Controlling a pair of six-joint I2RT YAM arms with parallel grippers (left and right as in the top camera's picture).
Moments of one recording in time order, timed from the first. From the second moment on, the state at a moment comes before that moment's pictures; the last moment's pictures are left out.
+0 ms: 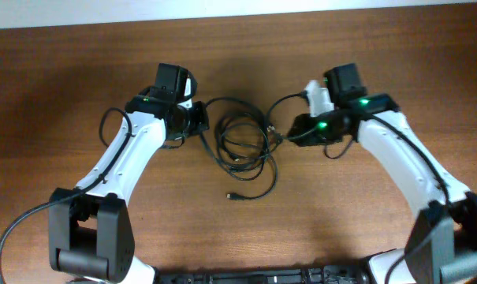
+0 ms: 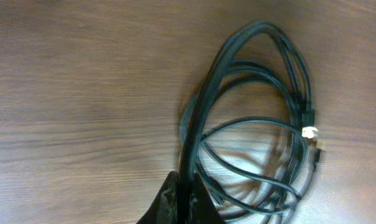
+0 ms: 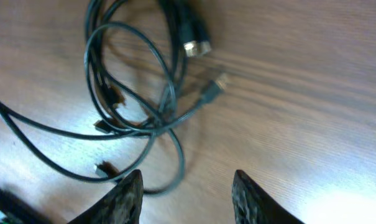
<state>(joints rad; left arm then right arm) -0.24 1.73 1.25 -0.71 0.18 -0.43 0.22 1.62 1.17 -0.81 -0.41 0.15</state>
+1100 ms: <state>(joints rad) -0.20 1.73 1.25 -0.83 -0.13 -0.46 0.28 1.84 1.17 -0.54 0.05 0.49</state>
